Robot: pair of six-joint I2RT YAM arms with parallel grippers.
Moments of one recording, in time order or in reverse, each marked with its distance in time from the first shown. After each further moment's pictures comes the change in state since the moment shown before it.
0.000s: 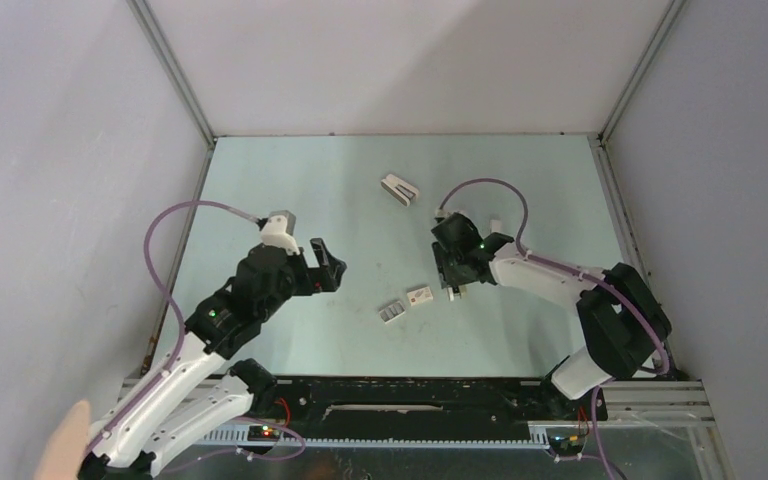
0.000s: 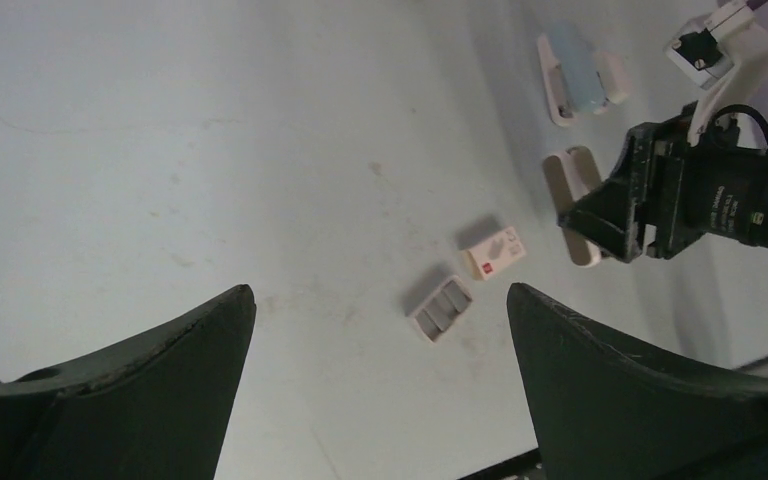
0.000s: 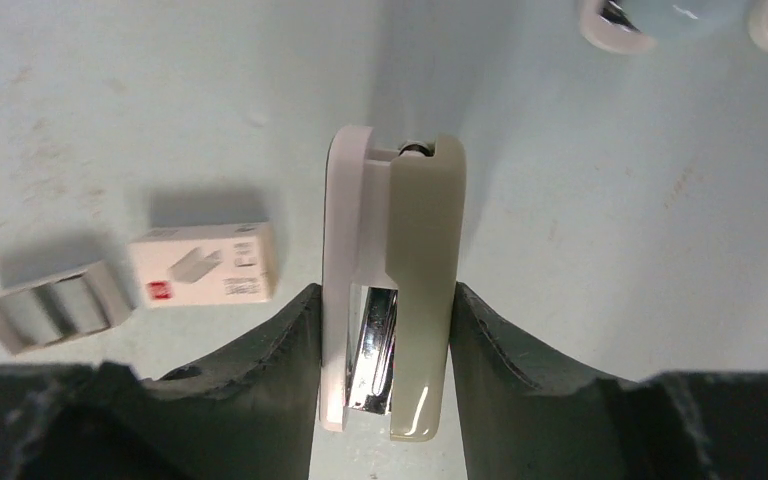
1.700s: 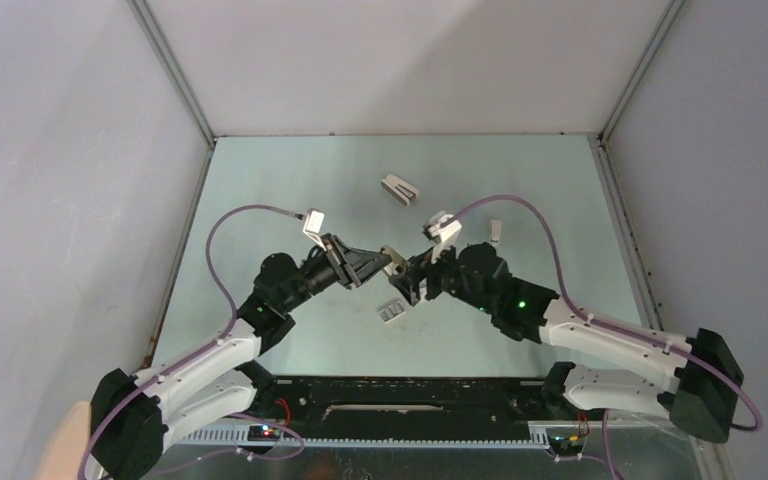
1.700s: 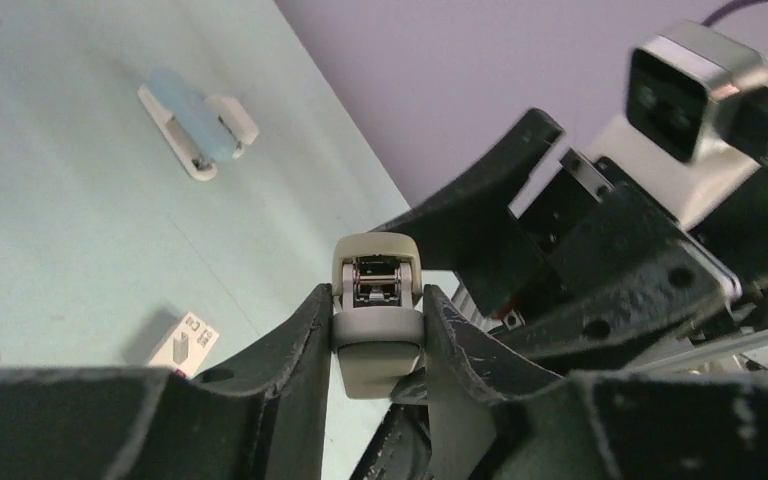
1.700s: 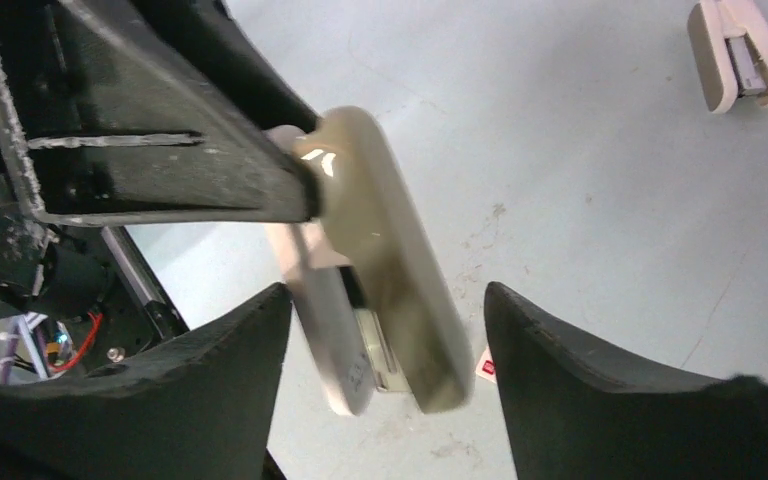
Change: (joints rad) left arm 0.004 0.243 -0.339 1.094 0.554 -0.336; right arm 0.329 -0.446 -0.219 0.580 -0.075 -0.163
